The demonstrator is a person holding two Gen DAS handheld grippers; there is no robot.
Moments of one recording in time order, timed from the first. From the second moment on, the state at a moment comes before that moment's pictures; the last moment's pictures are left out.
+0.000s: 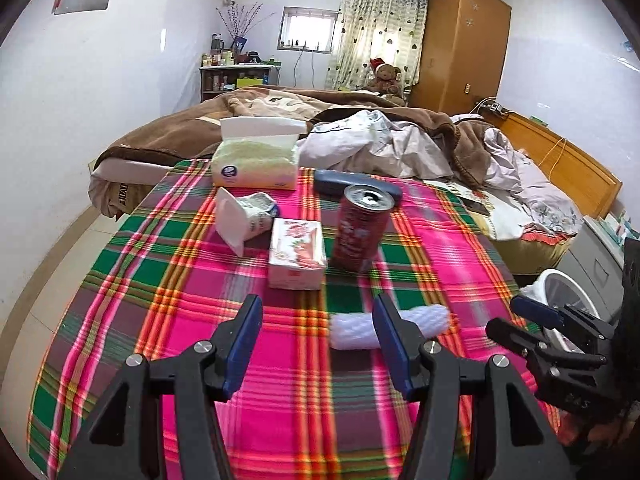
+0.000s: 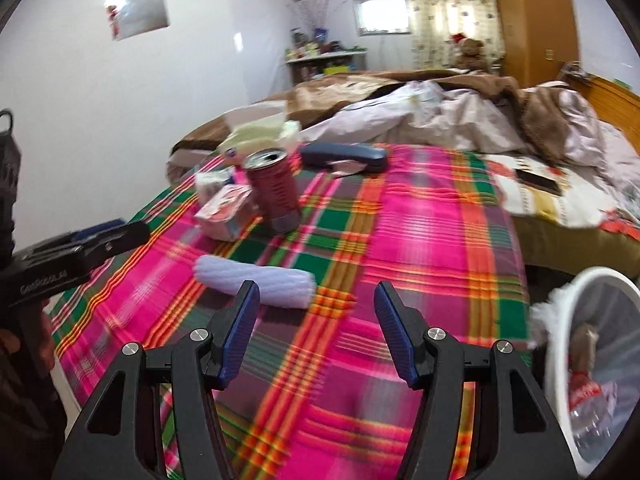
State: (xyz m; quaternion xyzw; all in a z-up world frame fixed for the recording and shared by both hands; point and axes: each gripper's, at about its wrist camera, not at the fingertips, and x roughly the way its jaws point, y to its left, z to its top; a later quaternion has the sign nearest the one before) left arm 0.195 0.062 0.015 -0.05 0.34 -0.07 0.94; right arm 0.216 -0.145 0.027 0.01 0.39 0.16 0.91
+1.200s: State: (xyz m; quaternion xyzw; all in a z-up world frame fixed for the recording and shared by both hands) left arm 0.308 0.064 -0.032 -0.05 0.42 -0.11 0.90; right arm 0.251 -0.101 -0.010 -0.13 0.45 0.23 0.85
